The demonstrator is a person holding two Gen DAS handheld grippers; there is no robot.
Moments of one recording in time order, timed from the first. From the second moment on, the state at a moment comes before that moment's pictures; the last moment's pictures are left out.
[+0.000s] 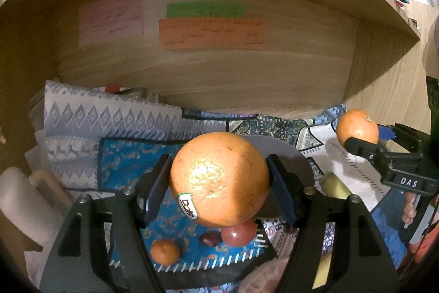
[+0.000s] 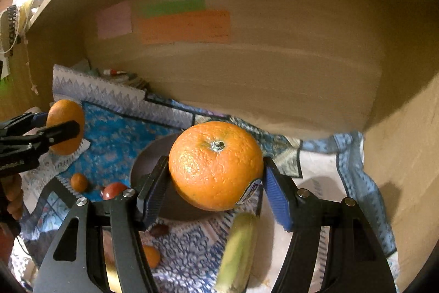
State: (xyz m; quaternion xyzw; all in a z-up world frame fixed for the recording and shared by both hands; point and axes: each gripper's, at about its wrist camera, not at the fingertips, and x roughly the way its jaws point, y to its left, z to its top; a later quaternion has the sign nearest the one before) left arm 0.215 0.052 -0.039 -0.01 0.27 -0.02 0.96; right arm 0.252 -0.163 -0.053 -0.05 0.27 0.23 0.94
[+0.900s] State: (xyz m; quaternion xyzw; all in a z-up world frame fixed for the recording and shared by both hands) left arm 0.340 0.045 -0.088 0.02 0.37 -0.03 0.93; right arm 0.356 -0.123 -0.088 -0.10 0.34 0.26 0.90
